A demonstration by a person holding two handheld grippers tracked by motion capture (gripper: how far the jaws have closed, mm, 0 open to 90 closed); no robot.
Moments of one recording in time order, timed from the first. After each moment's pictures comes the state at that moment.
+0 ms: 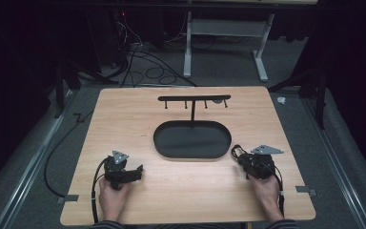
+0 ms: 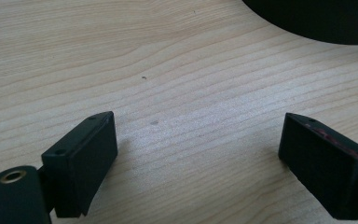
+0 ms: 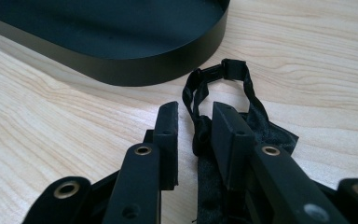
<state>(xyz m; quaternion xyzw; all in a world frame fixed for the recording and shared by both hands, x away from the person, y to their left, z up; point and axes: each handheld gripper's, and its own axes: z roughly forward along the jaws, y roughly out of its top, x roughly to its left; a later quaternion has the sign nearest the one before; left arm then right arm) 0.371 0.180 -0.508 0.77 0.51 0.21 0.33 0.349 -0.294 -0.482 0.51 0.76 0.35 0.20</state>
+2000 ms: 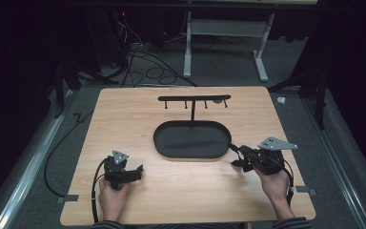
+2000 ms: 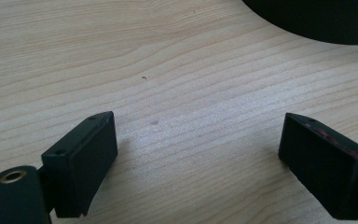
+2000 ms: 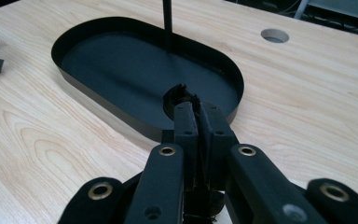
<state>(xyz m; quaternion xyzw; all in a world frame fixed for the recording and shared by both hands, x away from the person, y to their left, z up) 0.371 0.180 -0.508 0.77 0.51 0.21 0.33 0.335 -0.291 -0.416 0.43 0.77 0.41 0.23</state>
